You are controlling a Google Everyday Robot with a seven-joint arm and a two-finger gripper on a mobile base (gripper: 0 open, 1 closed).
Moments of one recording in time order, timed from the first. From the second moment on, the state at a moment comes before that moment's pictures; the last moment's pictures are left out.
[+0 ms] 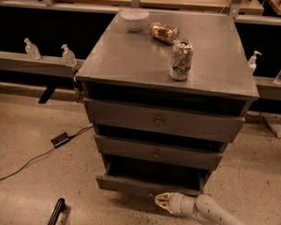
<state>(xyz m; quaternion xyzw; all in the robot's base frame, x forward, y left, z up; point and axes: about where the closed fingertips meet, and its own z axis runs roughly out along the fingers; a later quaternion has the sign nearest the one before) 0.518 -0.110 0.169 -0.56 0.68 0.17 0.44</state>
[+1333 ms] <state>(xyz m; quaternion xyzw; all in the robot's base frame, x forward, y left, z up) 0.601 -0.124 0.168 -0.51 0.68 0.17 0.49</state>
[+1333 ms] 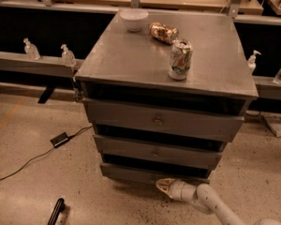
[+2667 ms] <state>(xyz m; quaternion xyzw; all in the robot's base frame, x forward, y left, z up) 0.642 -0.140 0.172 -0.48 0.69 0.16 0.52</state>
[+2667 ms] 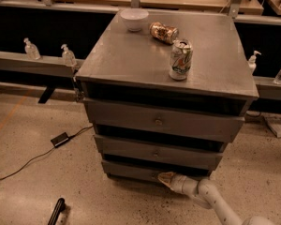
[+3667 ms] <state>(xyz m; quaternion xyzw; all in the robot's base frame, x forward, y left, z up) 0.463 -0.226 0.156 -0.49 0.65 0.22 0.54</state>
